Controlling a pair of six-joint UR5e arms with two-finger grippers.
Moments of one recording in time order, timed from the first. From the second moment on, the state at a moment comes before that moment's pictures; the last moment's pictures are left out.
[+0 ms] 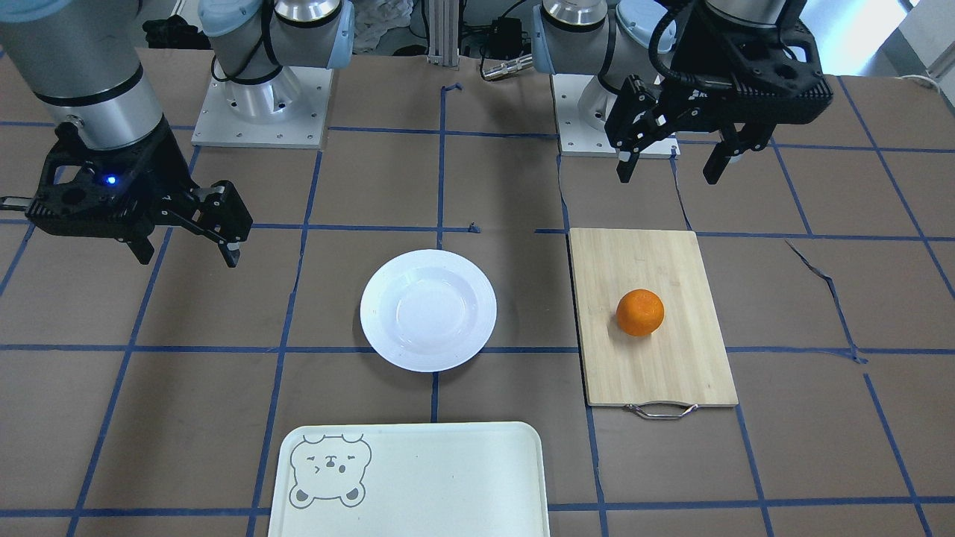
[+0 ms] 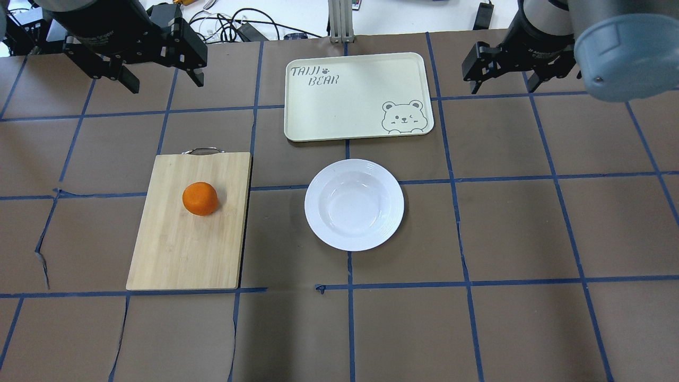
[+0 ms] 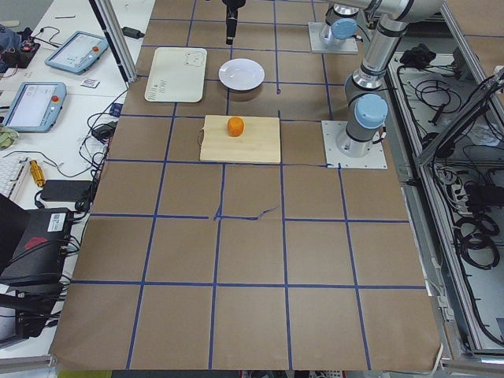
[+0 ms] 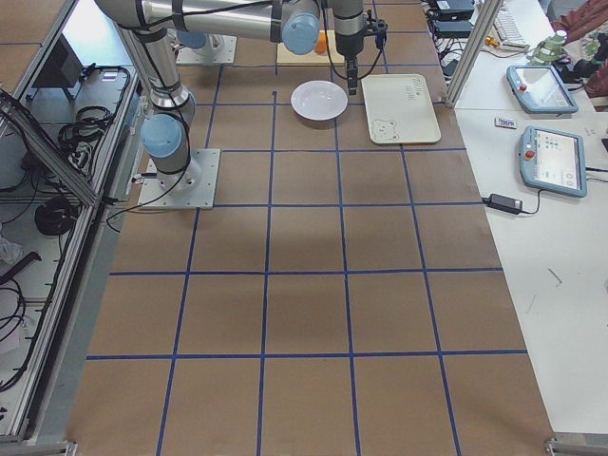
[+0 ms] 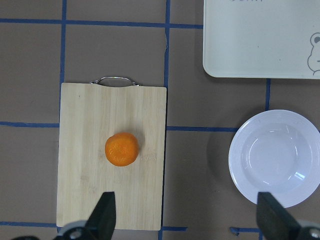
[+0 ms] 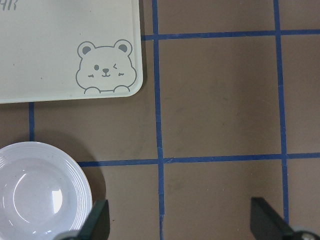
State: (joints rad) left arm -1.58 -1.57 -1.42 -1.60 1.57 -0.06; right arm 1.53 -1.50 1.60 -1.85 -1.57 -0.01
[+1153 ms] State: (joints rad) left arm -1.47 -1.66 -1.62 -1.59 1.58 -0.05; right arm 1.53 -1.51 1.60 -1.84 -1.58 -0.01
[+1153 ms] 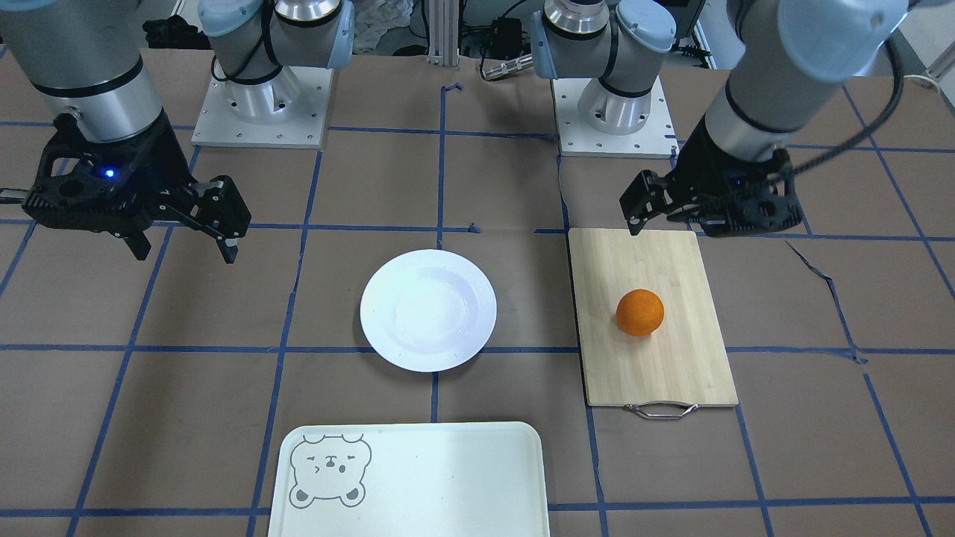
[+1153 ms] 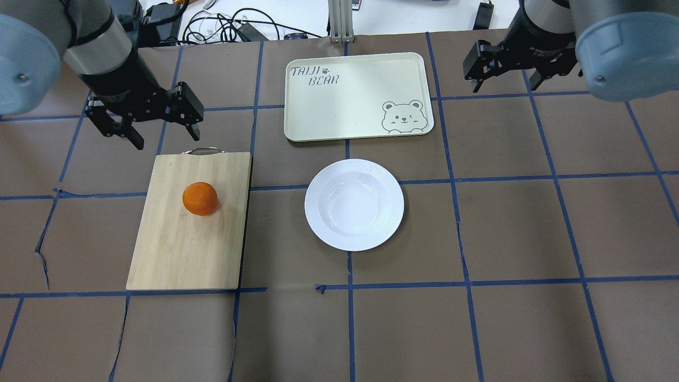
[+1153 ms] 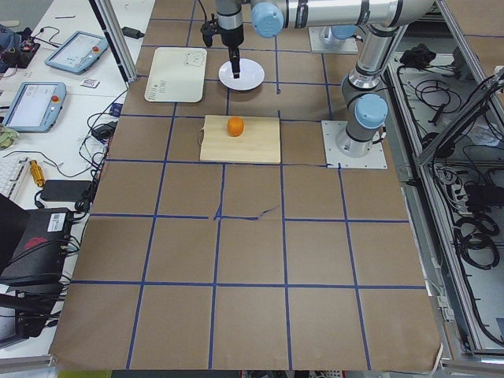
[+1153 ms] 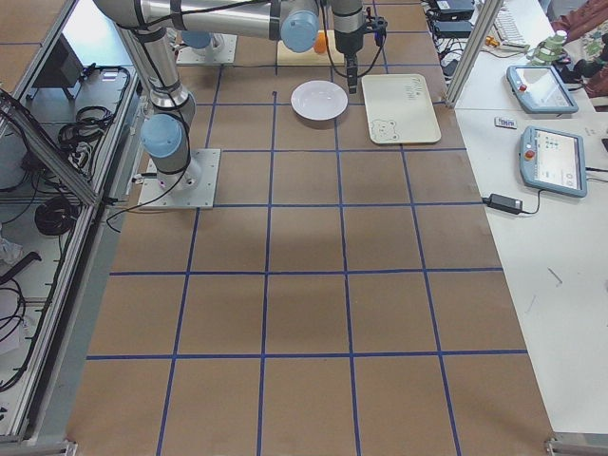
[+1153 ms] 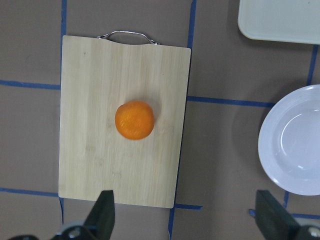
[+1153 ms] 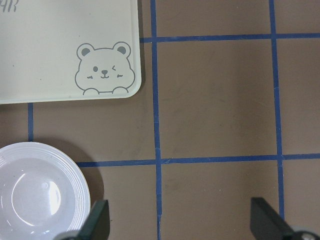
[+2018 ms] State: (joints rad) left arm -1.44 -1.86 -1.84 -1.26 1.69 -0.06; right arm 1.54 -1.51 1.60 -1.84 -1.58 -0.01
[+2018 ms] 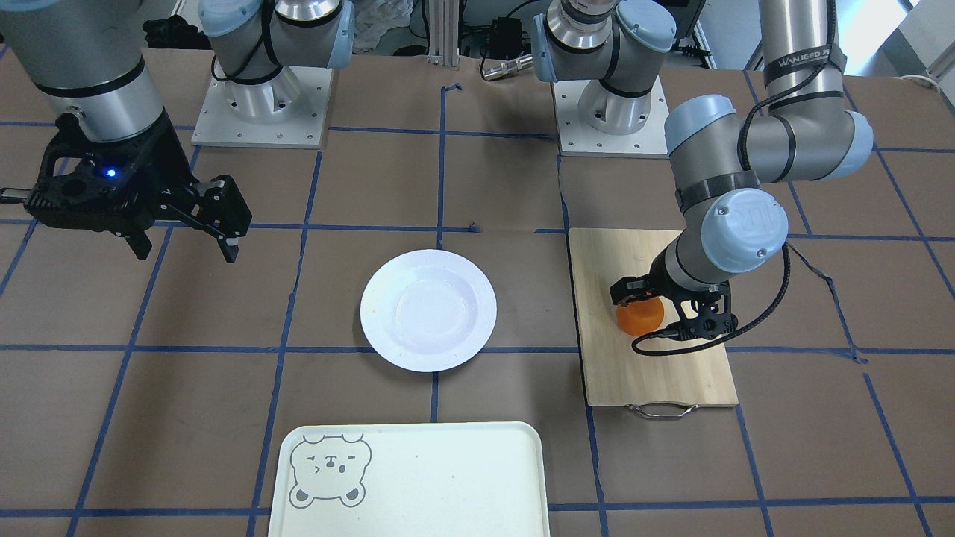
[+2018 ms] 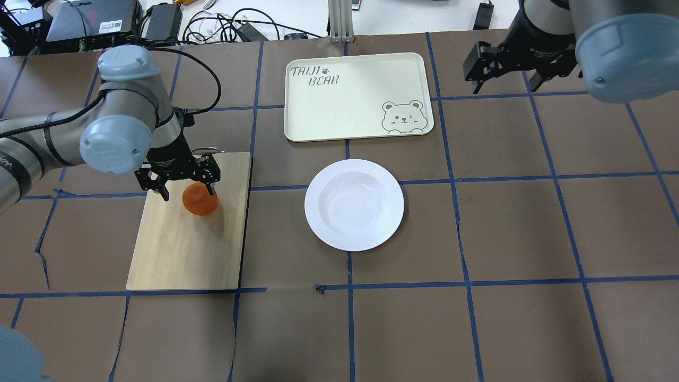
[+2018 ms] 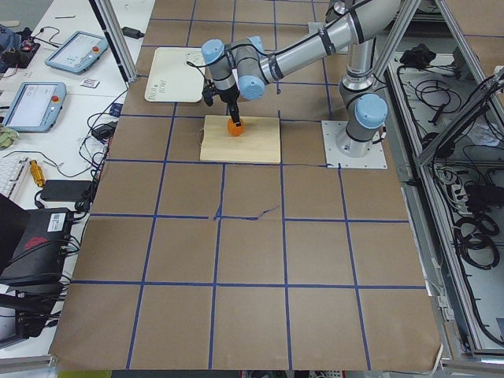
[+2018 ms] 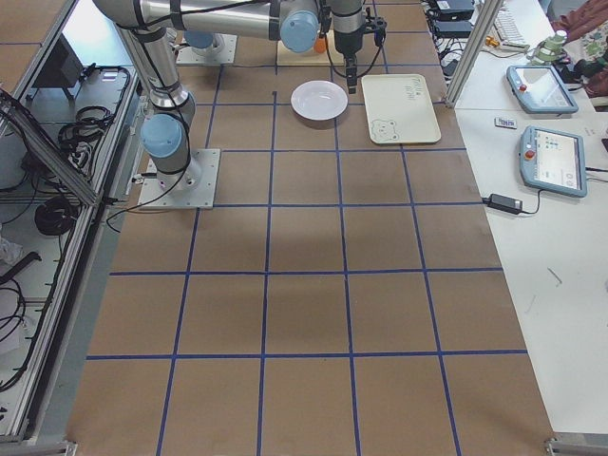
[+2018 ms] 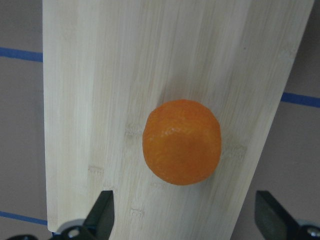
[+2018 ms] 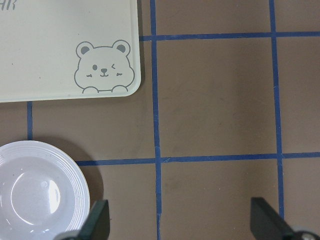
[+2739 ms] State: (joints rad) left arm -1.45 -1.92 -1.86 -1.13 1.68 -0.06; right arm 1.54 -1.51 1.60 -1.84 -1.57 -0.01
